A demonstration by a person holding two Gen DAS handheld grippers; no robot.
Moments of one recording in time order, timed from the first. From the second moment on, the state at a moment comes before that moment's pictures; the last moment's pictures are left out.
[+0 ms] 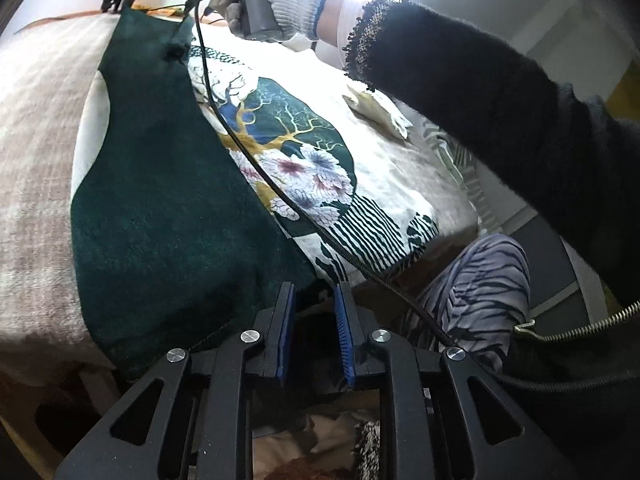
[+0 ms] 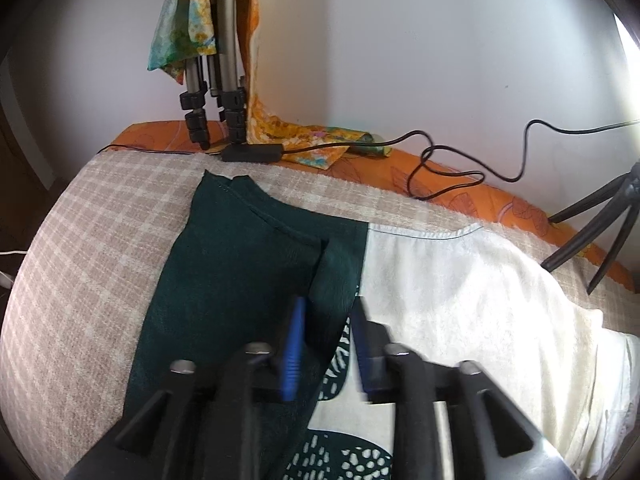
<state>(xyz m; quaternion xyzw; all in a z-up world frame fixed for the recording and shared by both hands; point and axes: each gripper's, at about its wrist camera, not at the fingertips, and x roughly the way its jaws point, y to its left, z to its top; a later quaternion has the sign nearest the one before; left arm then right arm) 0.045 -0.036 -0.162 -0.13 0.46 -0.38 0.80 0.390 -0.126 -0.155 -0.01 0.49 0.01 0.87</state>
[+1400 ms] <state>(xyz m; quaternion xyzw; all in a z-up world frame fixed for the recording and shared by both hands) 0.049 -0.205 -0.142 0.03 0.40 -0.45 0.80 0.142 -0.444 -0.070 0.17 0.40 -0.06 0.90</state>
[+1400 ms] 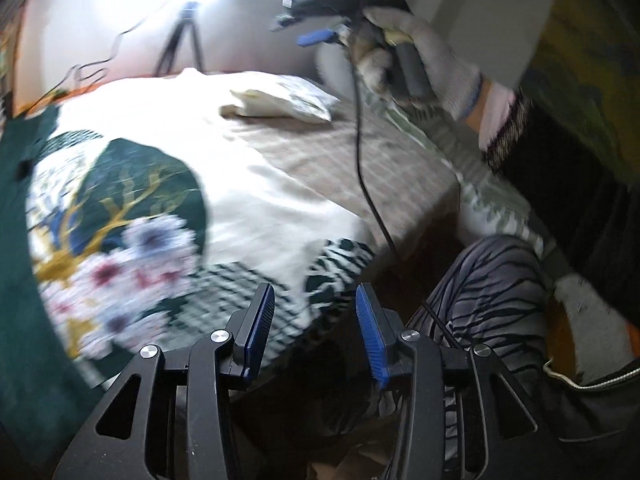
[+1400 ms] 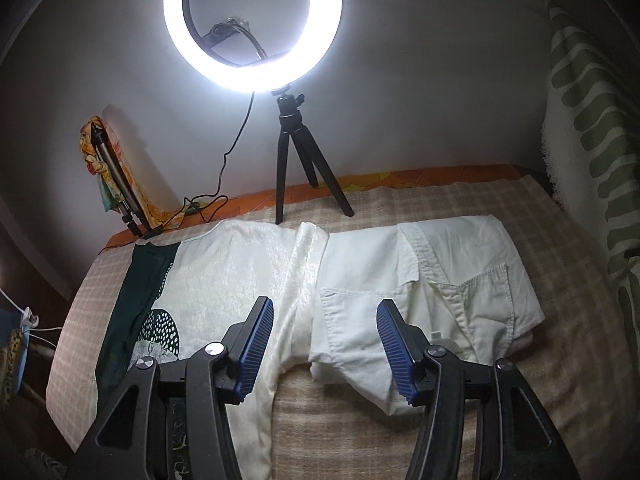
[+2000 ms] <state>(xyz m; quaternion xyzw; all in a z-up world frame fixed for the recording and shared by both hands) 0.056 -0.317 -0.169 0.17 0.37 -0.44 0.80 0.124 -0.497 -0.067 0.18 0.40 -0.06 0.90</state>
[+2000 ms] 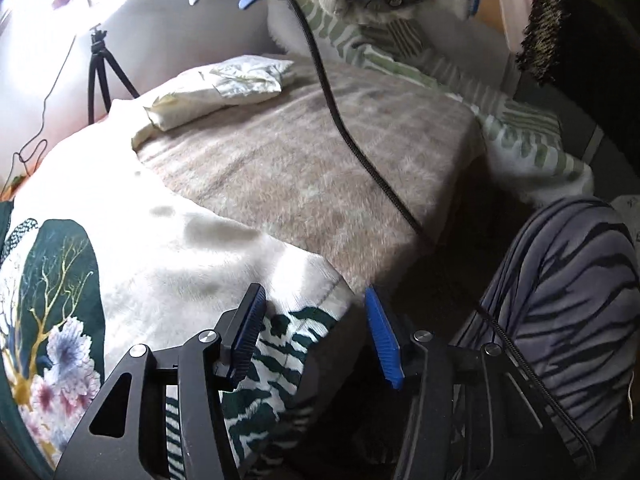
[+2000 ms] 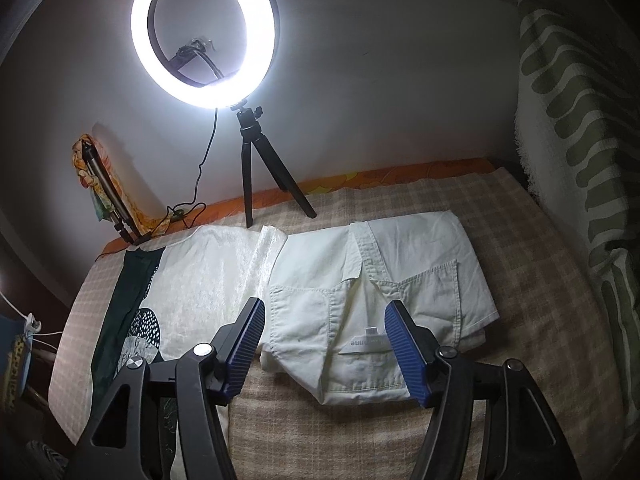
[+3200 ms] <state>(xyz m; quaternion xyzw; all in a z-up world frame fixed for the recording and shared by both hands) 0.093 -0.221 -0.143 -0.08 0.41 -0.44 0.80 0.338 -0.418 -0.191 0.13 0.51 0.02 0.85</state>
